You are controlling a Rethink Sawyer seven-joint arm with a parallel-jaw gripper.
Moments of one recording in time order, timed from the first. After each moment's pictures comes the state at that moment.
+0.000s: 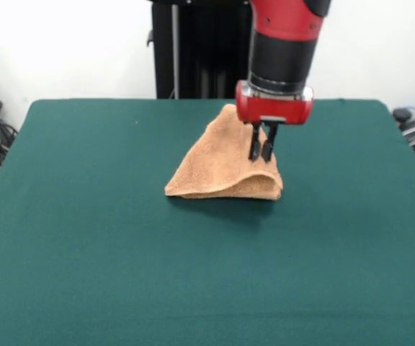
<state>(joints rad) -0.14 -0.63 -0.04 1.84 -0.01 0.21 1.57</state>
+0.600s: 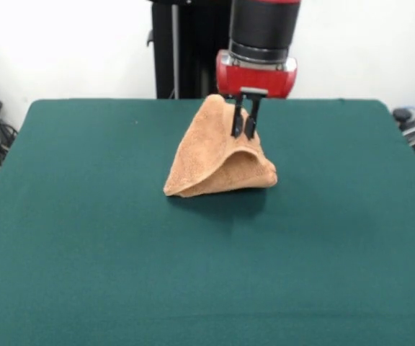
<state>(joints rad) -0.19 -0.73 -0.04 1.89 -0.01 0.24 1.57</state>
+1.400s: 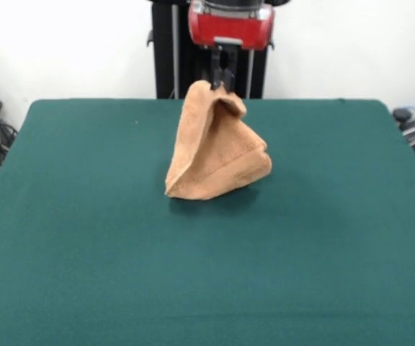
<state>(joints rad) -0.32 -0.91 0.02 2.00 -0.01 0.38 1.57</state>
